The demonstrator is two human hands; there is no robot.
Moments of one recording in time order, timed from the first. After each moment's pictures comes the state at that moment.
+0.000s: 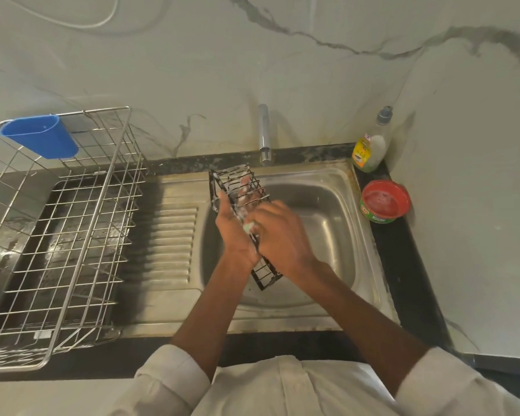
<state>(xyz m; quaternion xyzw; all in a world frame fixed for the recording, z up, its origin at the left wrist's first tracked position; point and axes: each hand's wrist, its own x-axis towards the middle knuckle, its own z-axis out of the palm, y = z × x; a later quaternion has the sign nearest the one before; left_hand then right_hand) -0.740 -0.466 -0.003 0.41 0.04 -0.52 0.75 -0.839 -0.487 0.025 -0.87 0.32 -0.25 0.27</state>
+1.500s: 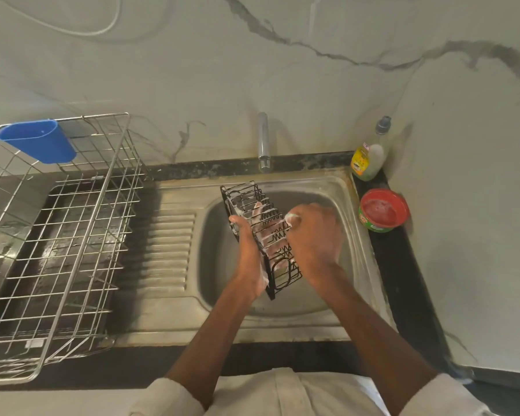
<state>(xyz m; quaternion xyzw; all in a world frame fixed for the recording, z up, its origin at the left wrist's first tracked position) -0.768 -0.449 -0.015 0.59 -0.04 -0.55 0.59 -0.861 -0.512 0.027 -0.79 0.54 -0.22 0.20</state>
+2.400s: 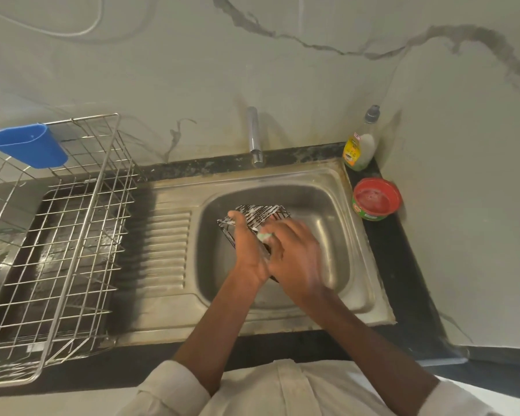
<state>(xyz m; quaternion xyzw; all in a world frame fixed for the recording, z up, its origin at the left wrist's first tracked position) -0.769 -0.463 -0.026 0.45 0.09 -0.64 0.62 -0.873 -0.464 0.003 -0.80 0.40 -0.39 0.21</state>
